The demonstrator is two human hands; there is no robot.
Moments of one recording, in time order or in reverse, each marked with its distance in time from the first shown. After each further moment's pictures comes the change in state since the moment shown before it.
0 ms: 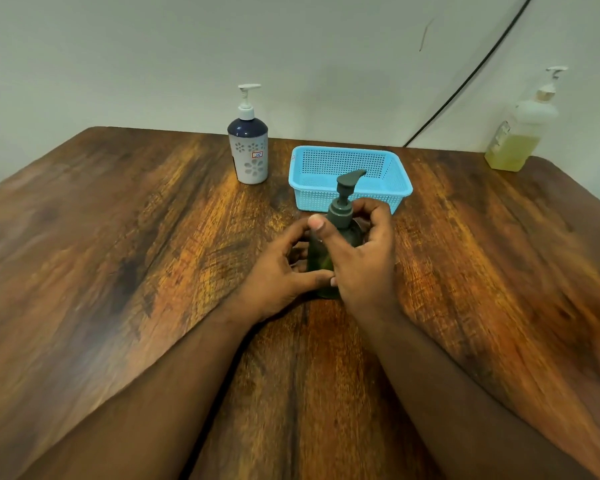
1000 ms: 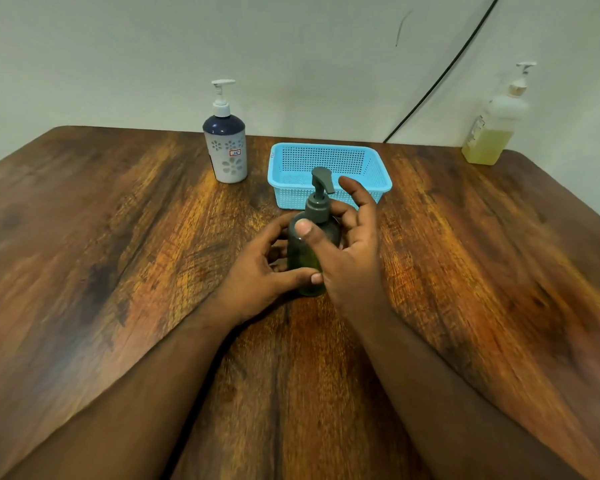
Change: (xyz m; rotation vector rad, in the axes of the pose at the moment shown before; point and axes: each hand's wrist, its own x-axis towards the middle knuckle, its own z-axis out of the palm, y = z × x) left_hand -0.001 0.005 0.001 -0.017 -0.007 0.026; right_hand 0.001 0.004 -0.011 0.276 -0.155 0.002
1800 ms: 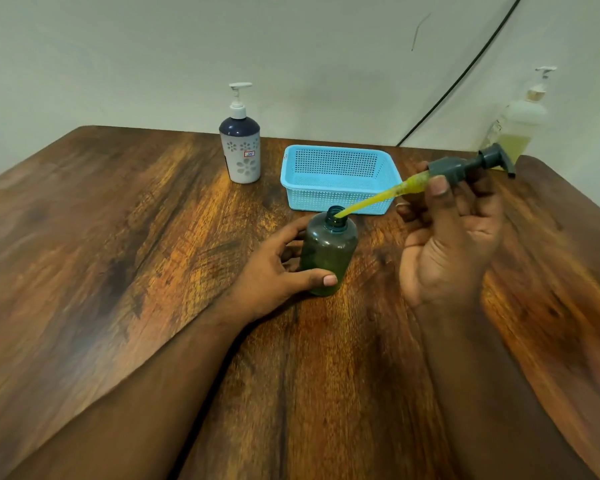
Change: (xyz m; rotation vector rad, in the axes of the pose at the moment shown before) left_hand 0.002 -0.009 0.000 -0.040 -0.006 -0.064; right_hand 0.014 -0.052 -0.035 0.415 0.331 -0.210
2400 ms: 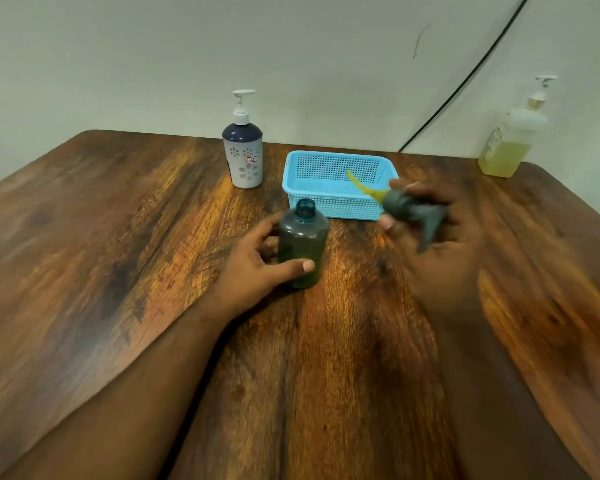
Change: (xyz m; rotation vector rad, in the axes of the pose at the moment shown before) left_hand -0.001 -0.002 -0.023 0.033 0.132 -0.027; right_hand 0.007 0.002 -0.025 -0.610 -0.405 -0.162
